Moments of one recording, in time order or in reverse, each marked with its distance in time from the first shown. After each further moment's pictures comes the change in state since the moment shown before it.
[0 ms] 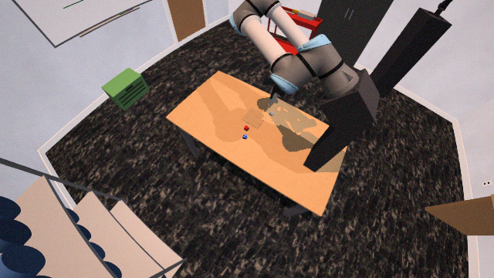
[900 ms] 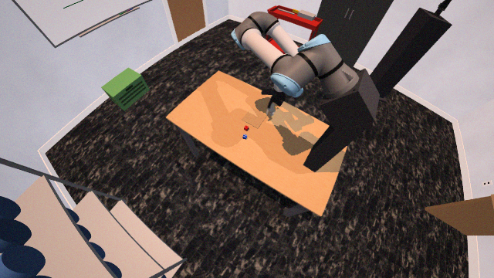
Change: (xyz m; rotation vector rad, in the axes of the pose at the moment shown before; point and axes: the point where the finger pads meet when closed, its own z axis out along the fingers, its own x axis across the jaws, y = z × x) arm 0.000 0.000 0.092 0.000 -0.001 0.000
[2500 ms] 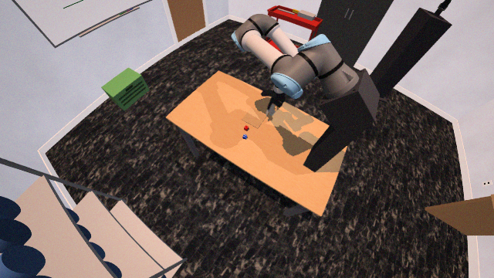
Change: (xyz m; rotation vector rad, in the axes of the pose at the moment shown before) arm 0.000 0.000 0.014 0.000 0.001 0.000
